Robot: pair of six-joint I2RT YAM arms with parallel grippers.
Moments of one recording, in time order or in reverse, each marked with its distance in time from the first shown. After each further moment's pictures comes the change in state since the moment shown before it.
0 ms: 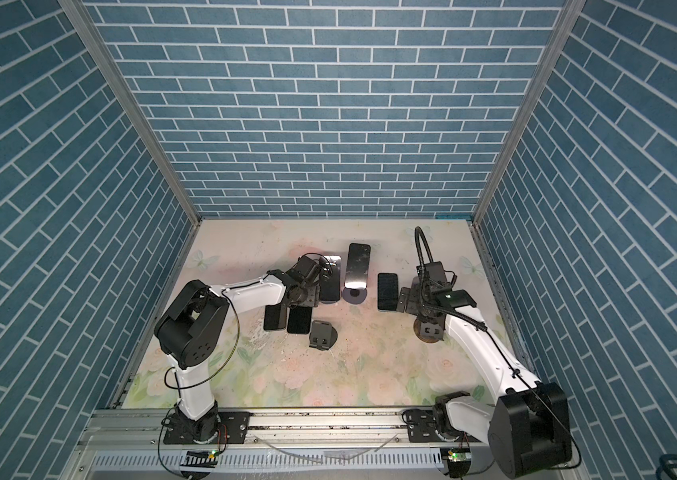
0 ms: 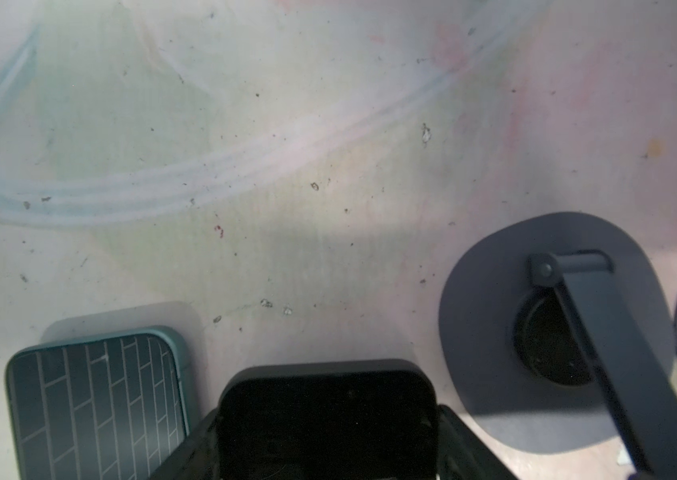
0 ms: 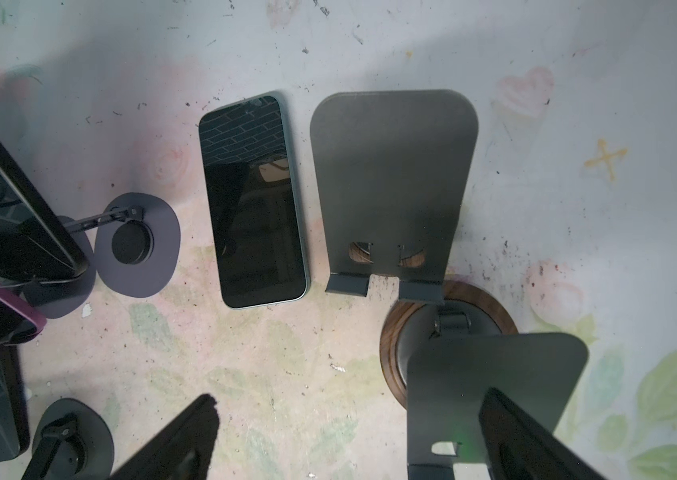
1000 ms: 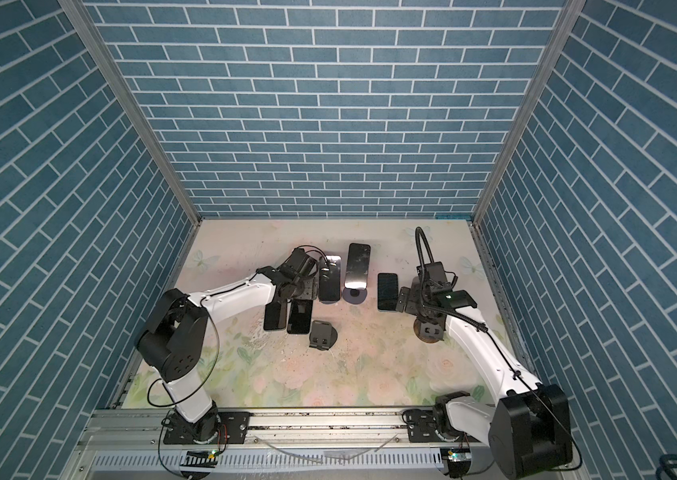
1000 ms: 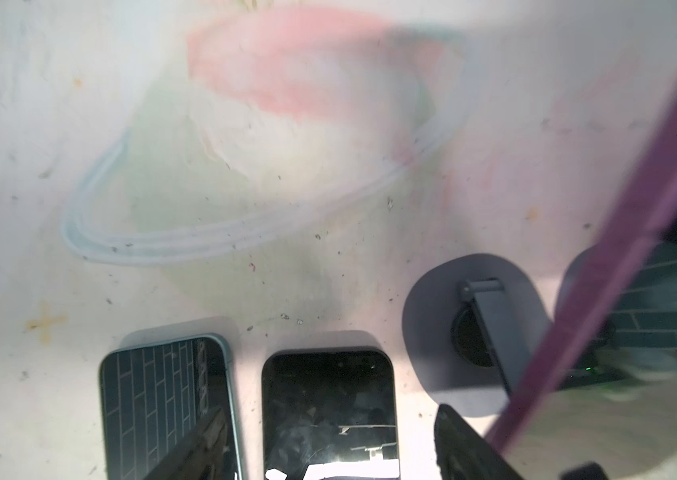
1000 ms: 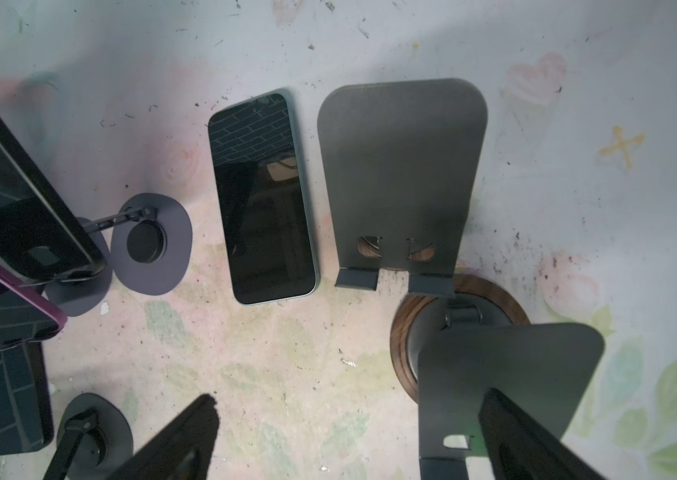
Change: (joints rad) left arm 0.004 -0.149 -0.020 0.003 -0.014 0.025; right arm 0.003 -0.007 0.000 -0.002 -0.025 0.039
